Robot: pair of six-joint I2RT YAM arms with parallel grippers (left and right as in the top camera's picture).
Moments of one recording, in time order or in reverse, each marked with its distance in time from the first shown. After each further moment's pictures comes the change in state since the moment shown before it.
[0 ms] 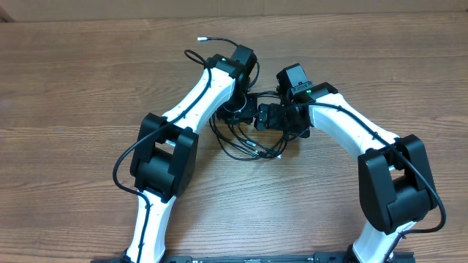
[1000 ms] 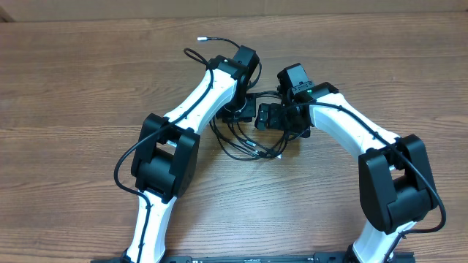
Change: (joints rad) left arm -0.006 0.000 -0.011 0.021 -0.091 -0.025; right arm -0.005 0.000 0.000 0.001 -0.001 0.000
